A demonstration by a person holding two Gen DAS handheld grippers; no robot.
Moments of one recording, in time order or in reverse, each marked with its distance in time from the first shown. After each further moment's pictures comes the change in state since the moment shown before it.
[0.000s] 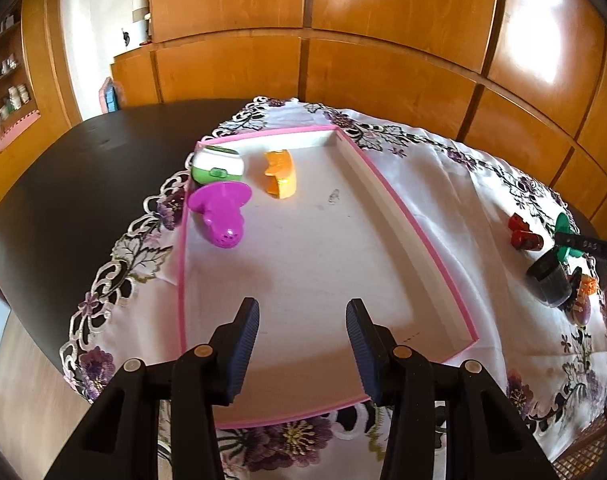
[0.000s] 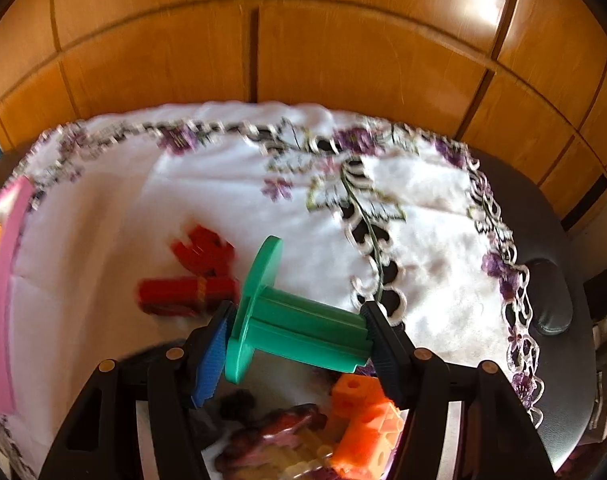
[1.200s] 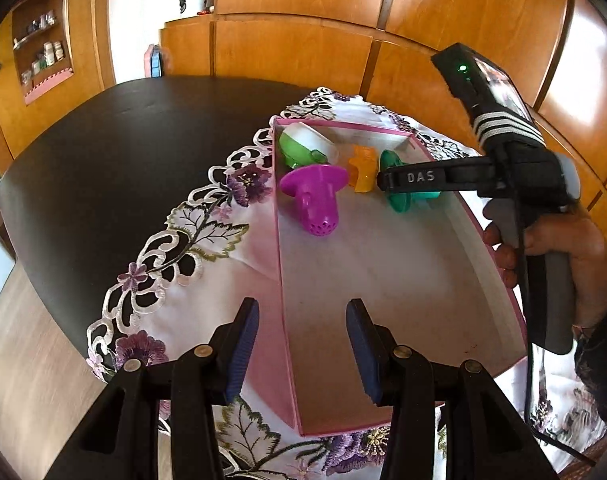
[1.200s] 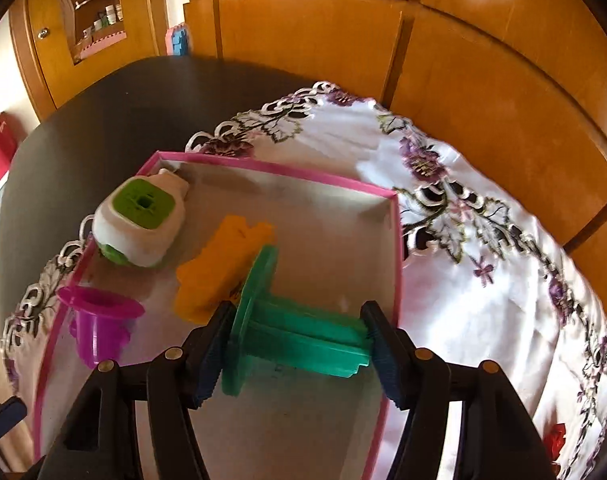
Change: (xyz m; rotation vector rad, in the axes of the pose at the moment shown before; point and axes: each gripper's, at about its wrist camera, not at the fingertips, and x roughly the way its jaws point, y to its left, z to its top) left arm 0.008 0.067 -0.008 -0.155 0.019 0.038; right arm 0.034 0.341 0.041 -0.522 0.047 0.391
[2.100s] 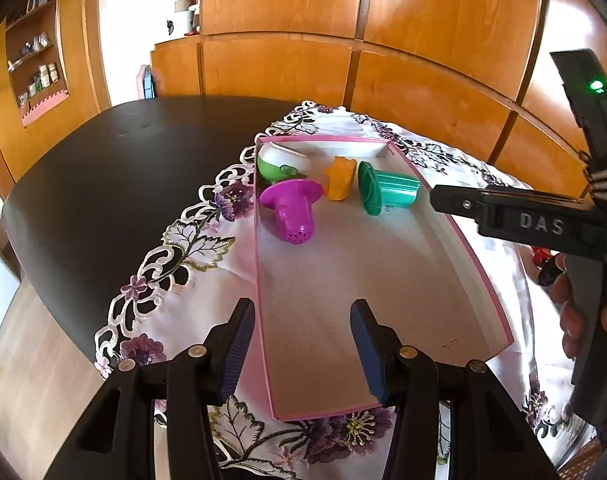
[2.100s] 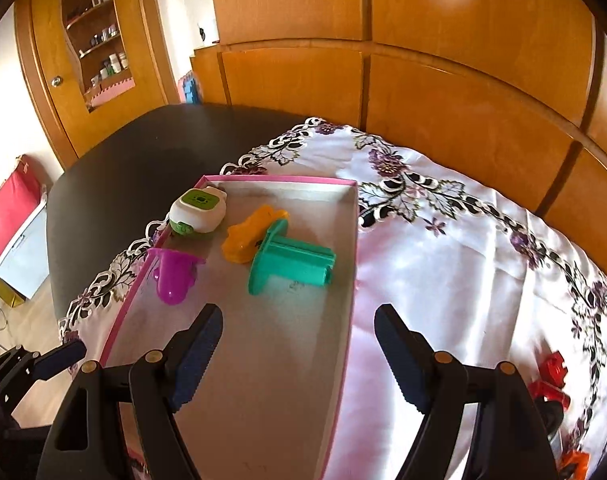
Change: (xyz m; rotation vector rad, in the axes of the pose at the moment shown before) left arm -0.021 -0.021 -0.003 0.060 -0.047 0.010; right arm -0.102 -0.001 -0.064 0.098 -0.167 0.043
